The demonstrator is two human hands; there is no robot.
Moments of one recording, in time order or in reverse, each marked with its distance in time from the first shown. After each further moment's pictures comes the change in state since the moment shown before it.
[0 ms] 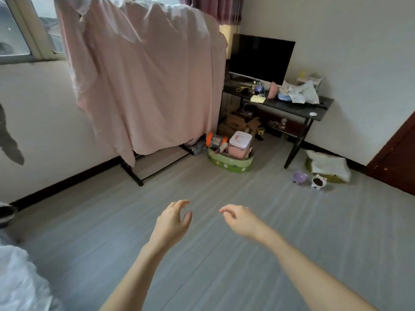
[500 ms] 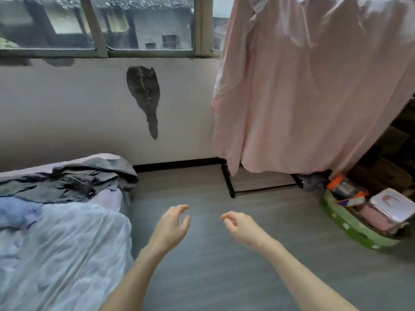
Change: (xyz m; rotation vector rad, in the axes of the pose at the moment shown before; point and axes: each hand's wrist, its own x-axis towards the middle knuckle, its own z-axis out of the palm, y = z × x) left_hand 0.118 -0.259 -0.178 -0.036 0.350 -0.499; right_hand 0.297 -0.253 0.134 -0.137 -0.443 -0.403
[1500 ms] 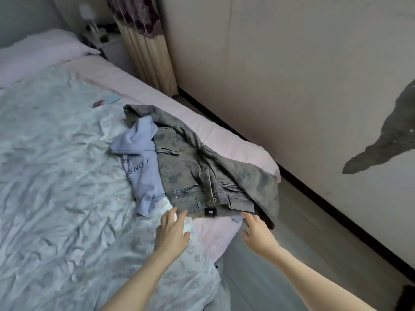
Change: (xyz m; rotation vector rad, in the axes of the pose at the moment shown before) left_hand 0.247 -0.423 -0.190 0.131 0.253 -1.064; right_hand 0.604 -0.308 0.276 -0.557 -0.675 -0.539
